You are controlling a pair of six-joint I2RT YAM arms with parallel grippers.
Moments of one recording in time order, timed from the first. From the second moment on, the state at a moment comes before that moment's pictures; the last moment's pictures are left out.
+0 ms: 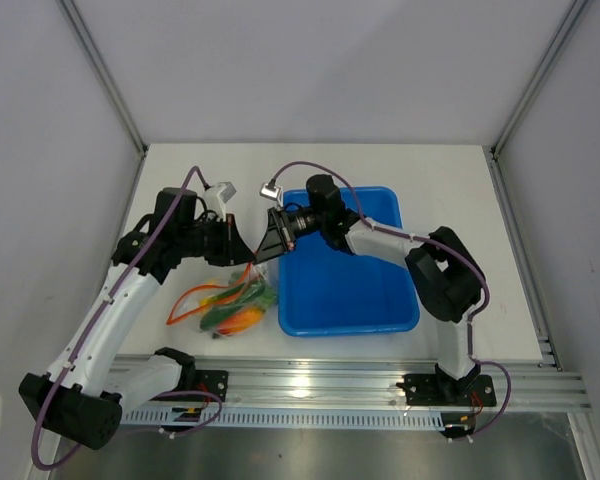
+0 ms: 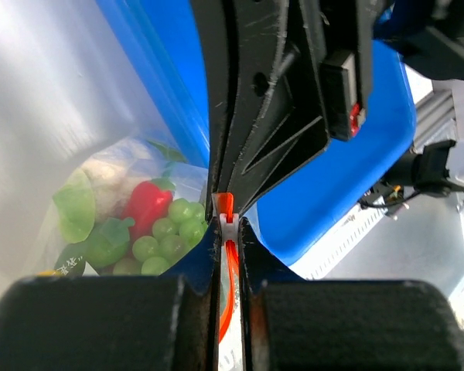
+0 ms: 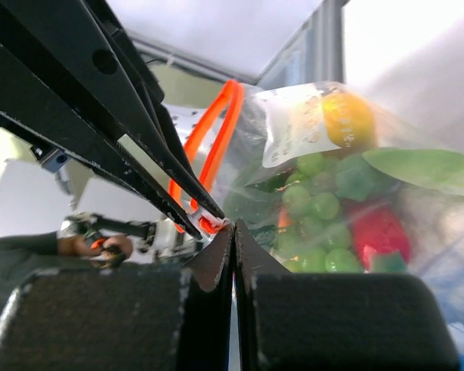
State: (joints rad) left arm -0.32 1.04 1.10 -0.83 0.52 -0.29; right arm 0.74 1.99 1.34 0.55 -1.22 0.99
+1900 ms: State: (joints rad) left arm -0.32 1.03 1.10 -0.87 0.55 -0.29; right arm 0.71 1.88 1.42 0.13 -1.23 0.56
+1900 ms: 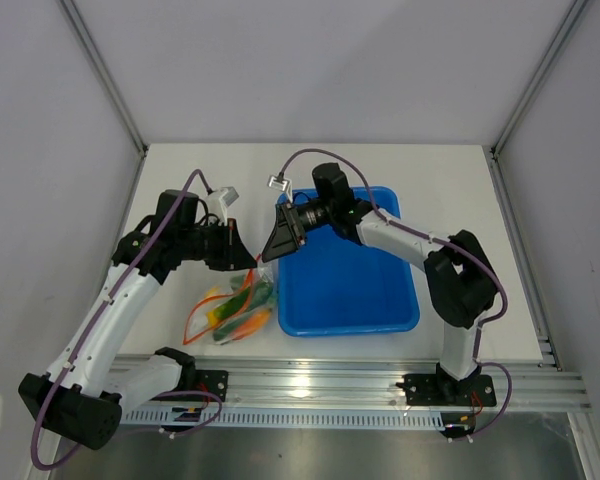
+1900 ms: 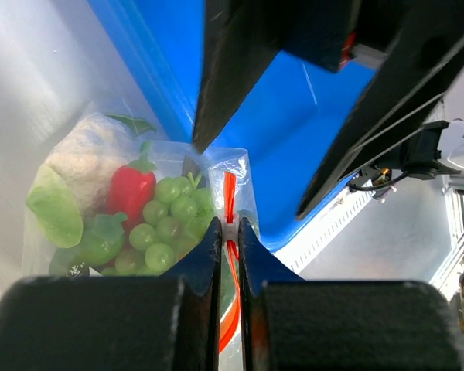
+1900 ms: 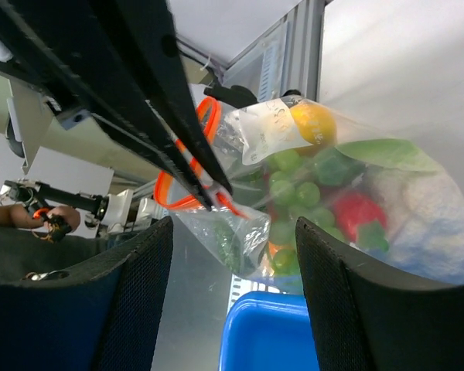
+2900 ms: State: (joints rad) left arm -0.31 1.04 1.10 -0.88 0.55 -0.29; right arm 0.76 1.96 1.38 0.34 -1.27 0.77
